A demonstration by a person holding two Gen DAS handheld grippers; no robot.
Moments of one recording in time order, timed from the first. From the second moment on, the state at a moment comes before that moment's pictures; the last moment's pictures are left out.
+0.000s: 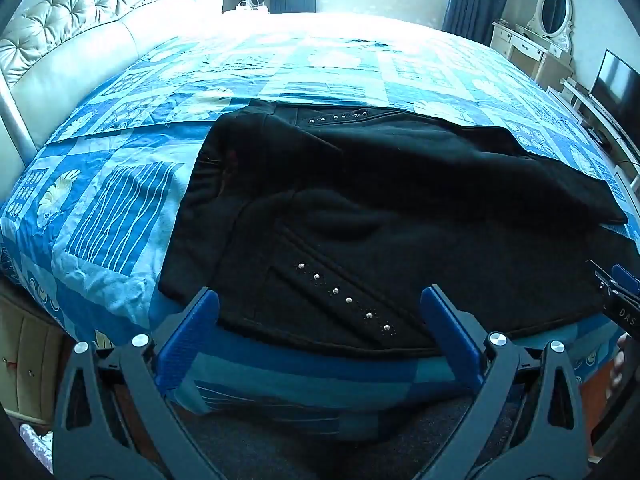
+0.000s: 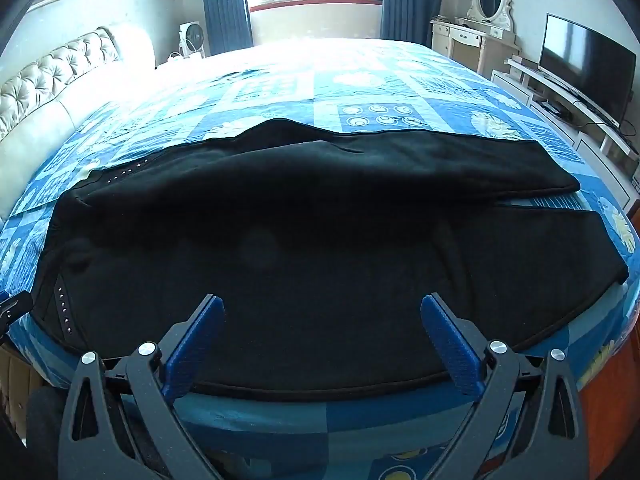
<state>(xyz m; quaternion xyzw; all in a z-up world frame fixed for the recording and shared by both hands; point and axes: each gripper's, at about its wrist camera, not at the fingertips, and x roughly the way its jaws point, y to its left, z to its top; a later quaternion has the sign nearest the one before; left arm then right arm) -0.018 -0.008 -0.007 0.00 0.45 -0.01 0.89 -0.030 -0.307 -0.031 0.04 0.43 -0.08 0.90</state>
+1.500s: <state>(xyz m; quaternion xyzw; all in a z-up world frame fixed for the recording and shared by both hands) -0.020 -0.017 0.000 0.01 0.45 -0.01 0.89 -0.028 -0.298 -0.040 0.02 0.44 -0.08 0.90</state>
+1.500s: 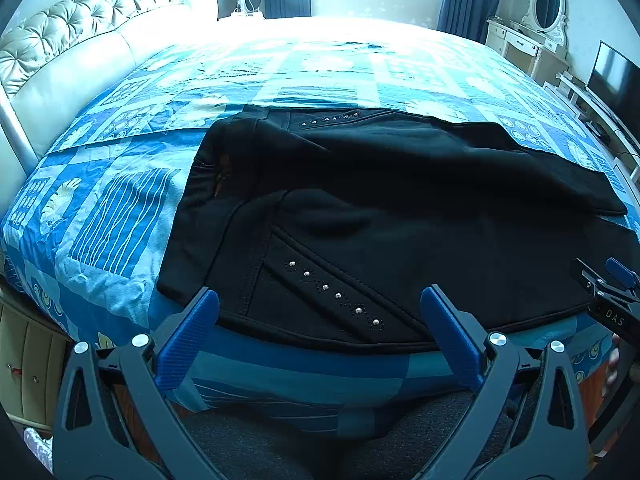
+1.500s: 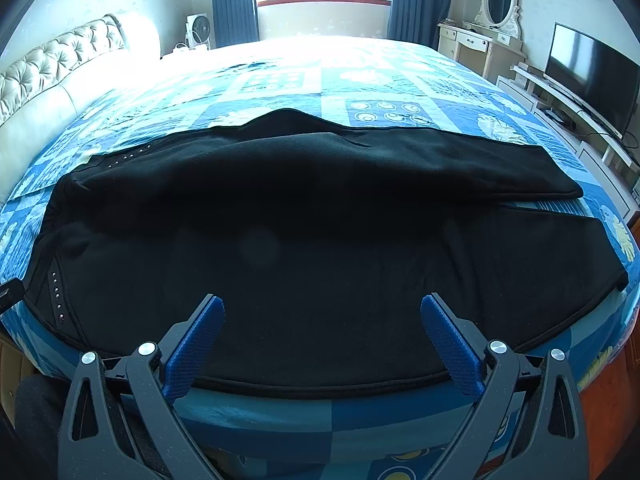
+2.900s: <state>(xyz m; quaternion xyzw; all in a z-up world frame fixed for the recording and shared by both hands) -0.020 -0.016 -0.005 0.02 0.45 0.00 0.89 -0.028 -0.296 -0.042 0.02 0.44 -0.07 0.90</state>
